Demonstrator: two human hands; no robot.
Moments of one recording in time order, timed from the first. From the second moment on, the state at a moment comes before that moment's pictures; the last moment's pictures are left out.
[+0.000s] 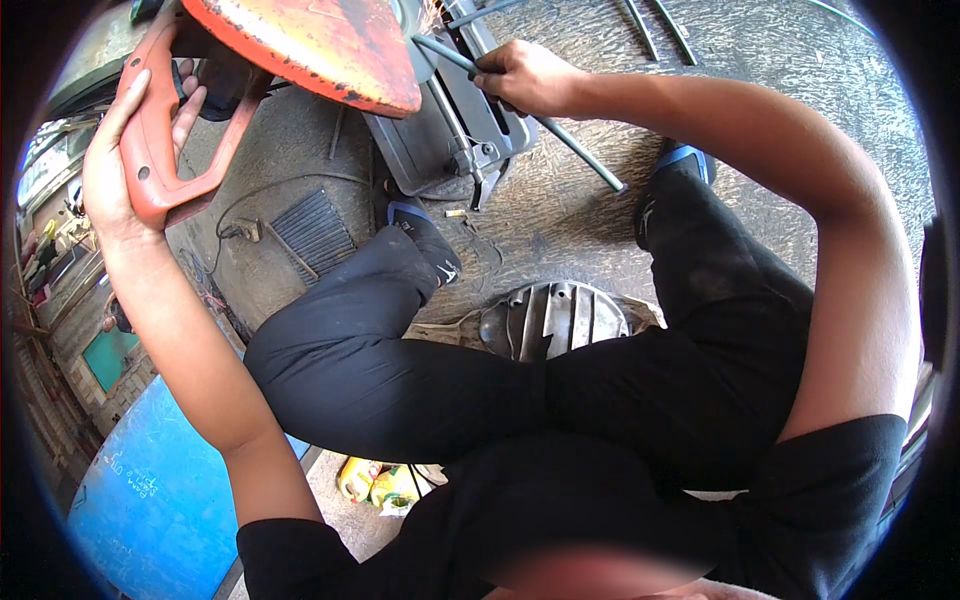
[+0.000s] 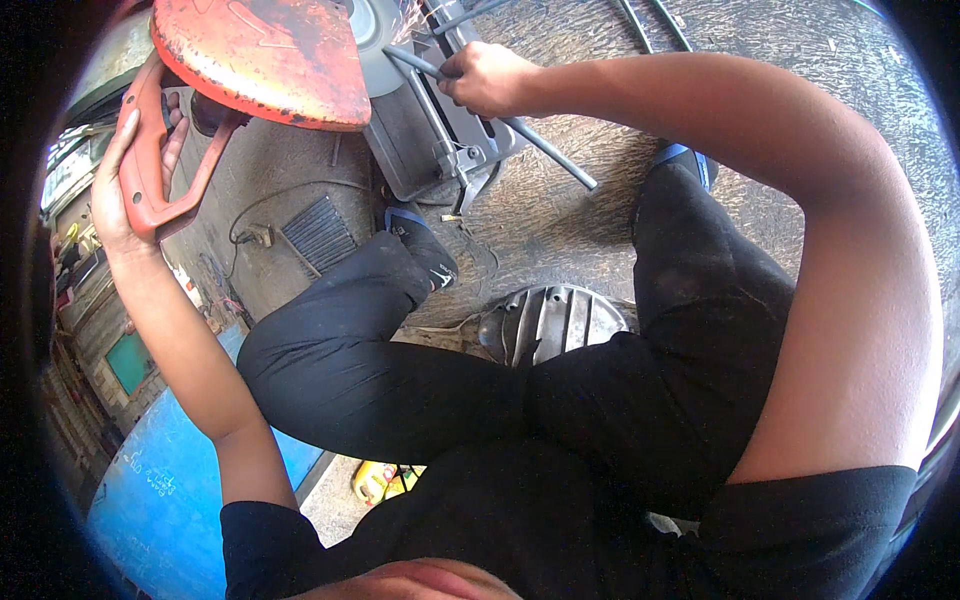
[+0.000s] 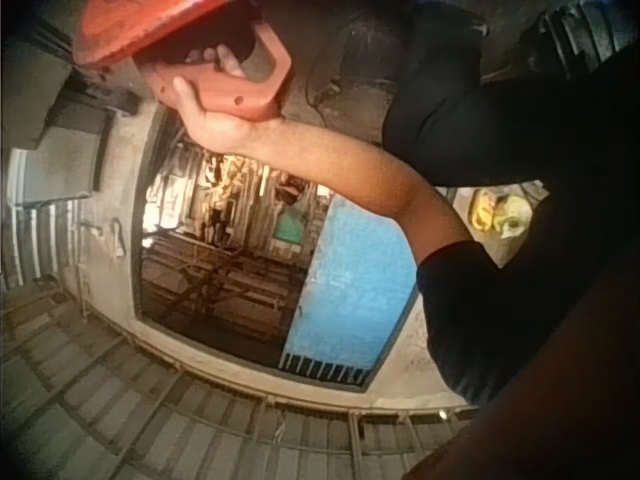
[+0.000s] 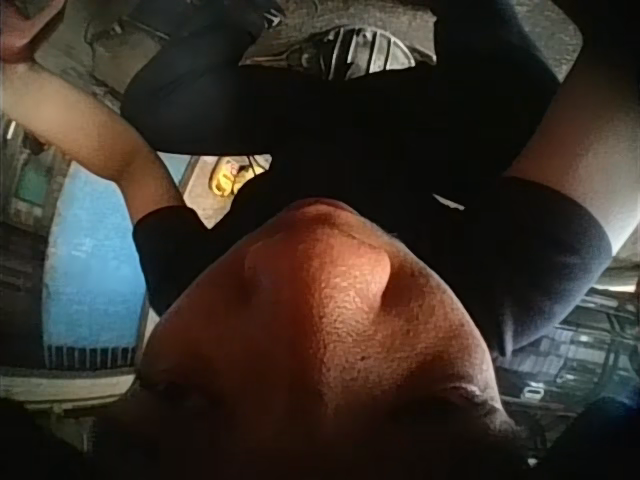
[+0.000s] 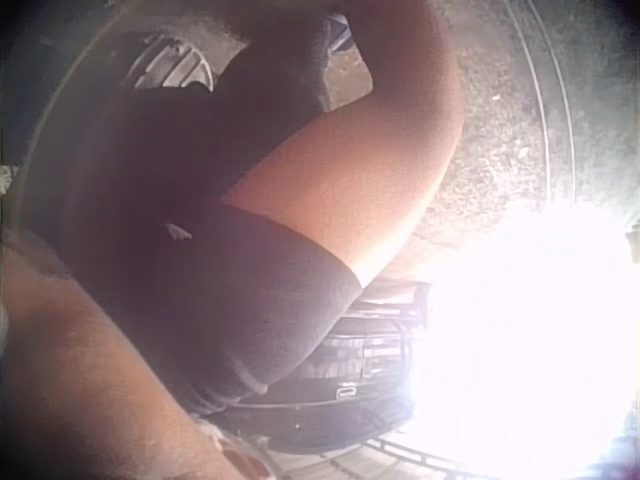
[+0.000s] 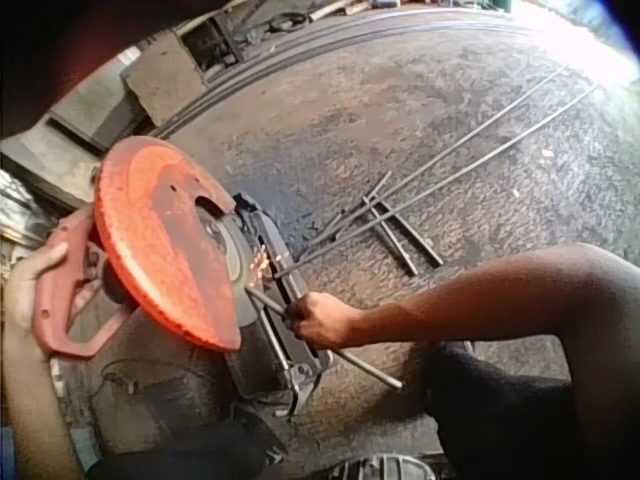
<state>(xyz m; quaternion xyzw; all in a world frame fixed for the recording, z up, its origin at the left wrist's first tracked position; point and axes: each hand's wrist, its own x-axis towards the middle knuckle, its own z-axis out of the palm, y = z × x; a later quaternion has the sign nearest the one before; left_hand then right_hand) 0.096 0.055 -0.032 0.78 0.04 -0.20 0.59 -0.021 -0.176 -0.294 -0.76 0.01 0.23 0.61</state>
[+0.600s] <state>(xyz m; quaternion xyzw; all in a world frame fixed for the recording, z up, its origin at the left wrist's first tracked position) 0.089 0.048 -0.031 0.79 0.04 -0.17 0.59 -0.027 -0.180 -0.304 -0.84 0.00 0.04 0.55</state>
